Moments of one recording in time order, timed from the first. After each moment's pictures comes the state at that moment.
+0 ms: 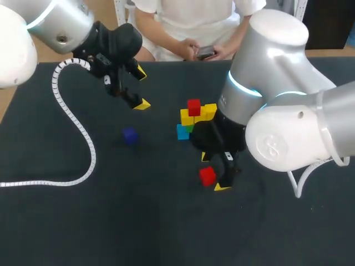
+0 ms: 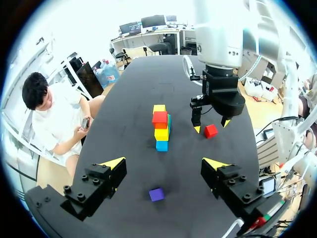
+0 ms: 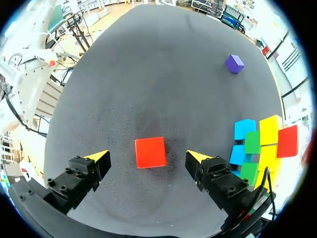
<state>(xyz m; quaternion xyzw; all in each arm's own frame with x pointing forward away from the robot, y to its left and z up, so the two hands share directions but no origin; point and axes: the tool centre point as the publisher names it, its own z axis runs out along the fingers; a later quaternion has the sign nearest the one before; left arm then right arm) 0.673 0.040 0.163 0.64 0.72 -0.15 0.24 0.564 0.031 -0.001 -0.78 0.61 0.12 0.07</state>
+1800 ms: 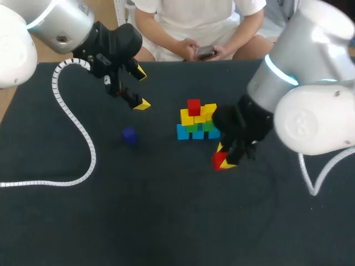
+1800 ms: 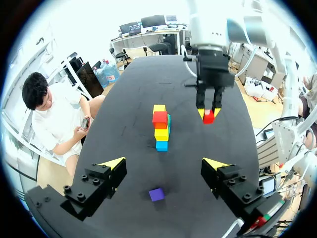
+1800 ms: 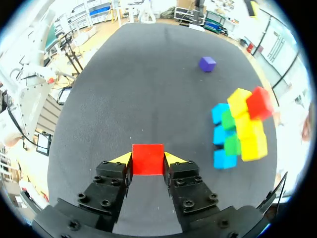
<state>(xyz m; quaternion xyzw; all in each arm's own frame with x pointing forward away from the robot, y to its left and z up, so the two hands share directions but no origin) 0.673 0.040 0.163 0.64 0.72 -0.15 0.24 0.581 0.005 0.029 -0.73 0.65 0.17 0.13</state>
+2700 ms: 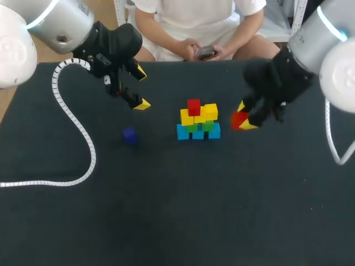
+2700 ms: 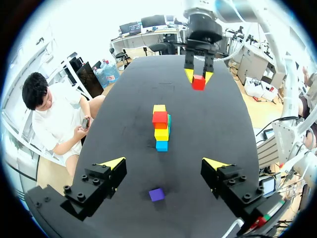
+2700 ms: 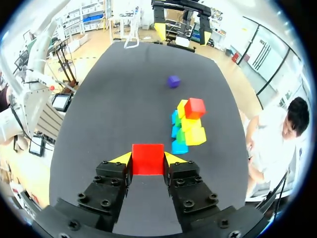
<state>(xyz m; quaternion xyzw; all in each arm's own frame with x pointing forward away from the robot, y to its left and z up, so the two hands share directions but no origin) 0.673 0.040 0.163 0.64 0.72 -0.15 0.24 0.627 -0.033 0.117 -0.72 0.64 0.15 0.20</state>
